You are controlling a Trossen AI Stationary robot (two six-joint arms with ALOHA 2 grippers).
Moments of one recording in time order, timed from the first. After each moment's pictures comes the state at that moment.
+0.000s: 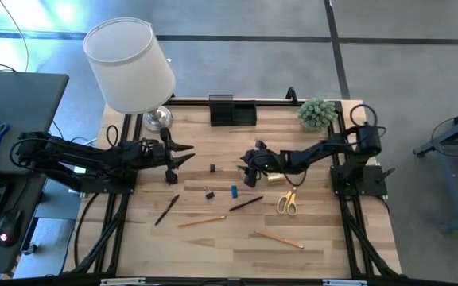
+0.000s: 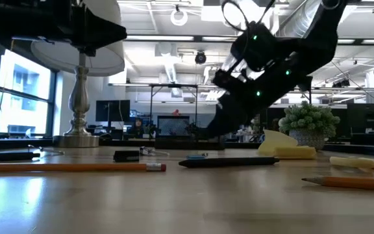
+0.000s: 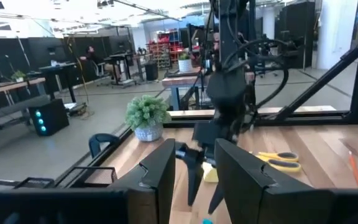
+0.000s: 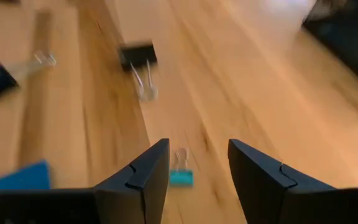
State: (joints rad) left arm 0.08 0.81 0.22 0.63 -0.26 0.13; right arm -0.05 1.82 0.71 0.48 0.23 0.10
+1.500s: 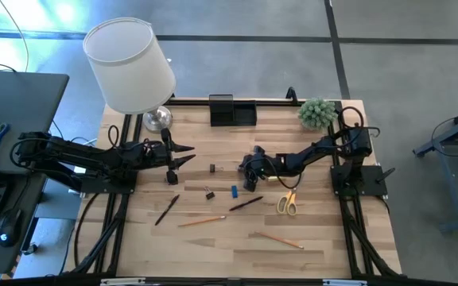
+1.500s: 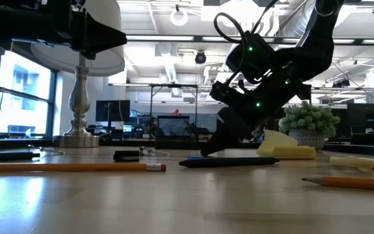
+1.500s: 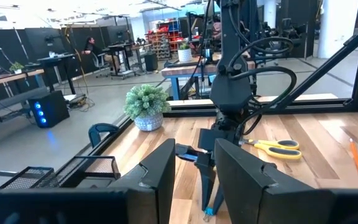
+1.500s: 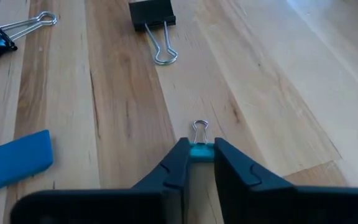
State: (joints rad) left arm 0.08 0.81 0.22 0.59 -0.26 0.12; right arm -0.04 1.90 0.73 0.44 0.19 0.13
